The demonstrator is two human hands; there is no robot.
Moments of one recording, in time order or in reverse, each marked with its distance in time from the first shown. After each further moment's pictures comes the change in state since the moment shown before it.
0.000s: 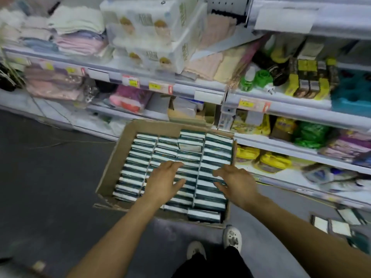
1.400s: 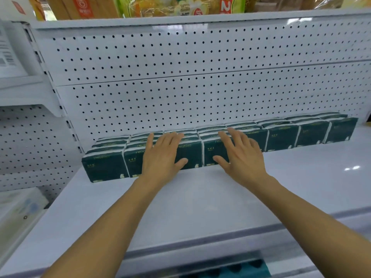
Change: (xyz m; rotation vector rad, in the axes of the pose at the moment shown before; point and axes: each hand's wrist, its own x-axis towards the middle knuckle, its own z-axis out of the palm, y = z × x) left_hand 0.367 0.532 -0.269 0.326 0.704 0.581; right_hand -0.021 0.396 -0.483 -0.505 0.881 0.525
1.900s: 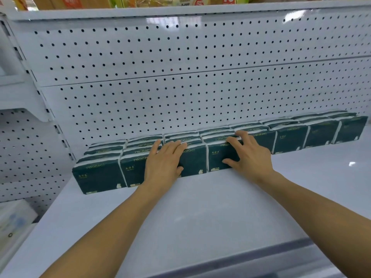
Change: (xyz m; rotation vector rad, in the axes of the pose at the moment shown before) left_hand 0.021 -0.021 0.044 0.091 -0.044 0.074; right_hand 0.031 0.033 0.050 0.011 -0.056 0.023
